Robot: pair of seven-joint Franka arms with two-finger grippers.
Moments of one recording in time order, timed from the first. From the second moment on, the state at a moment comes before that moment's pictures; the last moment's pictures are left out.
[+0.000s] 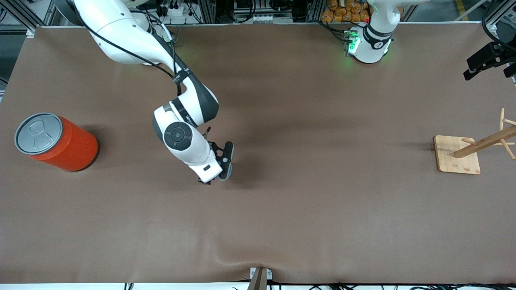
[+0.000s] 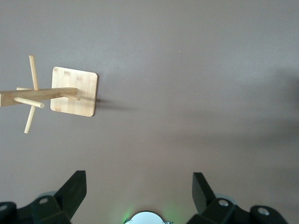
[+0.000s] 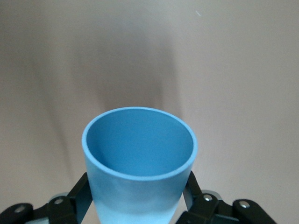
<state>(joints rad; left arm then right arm) 0.04 -0.10 -0.04 -1.52 0.01 1.41 -0.06 0.36 0.67 0.20 -1.48 -0.07 2.16 -0.97</state>
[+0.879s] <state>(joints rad) 0.06 -0.13 -0.04 -1.52 0.01 1.41 -0.06 0.58 0.72 0.20 -1.52 -0.08 2.18 -0.95</state>
